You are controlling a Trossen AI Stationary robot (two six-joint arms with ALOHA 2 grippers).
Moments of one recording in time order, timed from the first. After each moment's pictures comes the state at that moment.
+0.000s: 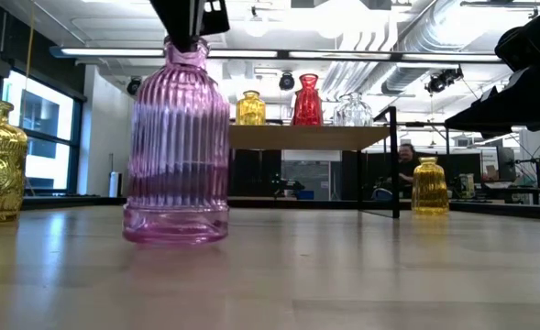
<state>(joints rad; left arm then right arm) -0.41 1.95 1.74 -1.10 0.04 -0.42 0.52 0.51 0.01 0.22 0.59 0.18</state>
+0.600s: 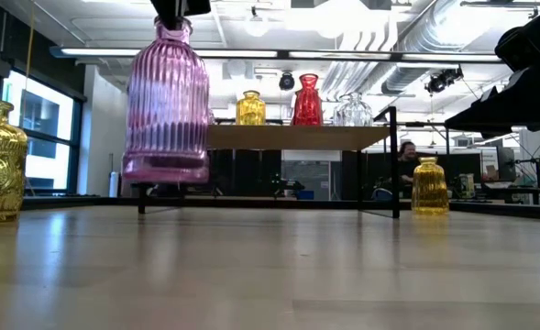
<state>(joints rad) -0.36 1.83 1.74 -1.24 -0.01 -0.41 0.52 0.51 0.01 0.22 0.59 0.18</state>
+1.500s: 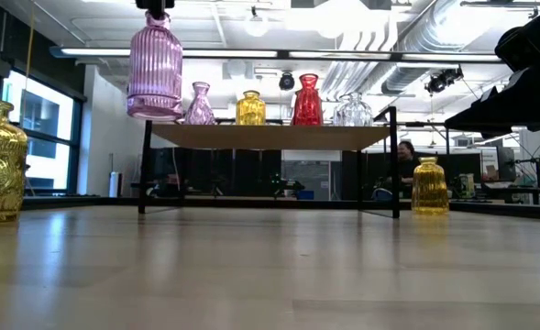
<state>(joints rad) -0.06 1.55 1.74 -1.50 -0.01 -0.33 0.52 0.51 0.01 0.22 0.59 0.18</state>
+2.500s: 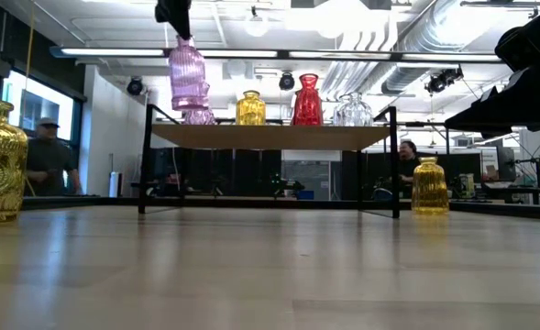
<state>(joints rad) 0.39 1.60 1.97 -1.57 -0.04 0.01 0.52 0.51 0.01 0.22 0.59 0.18</state>
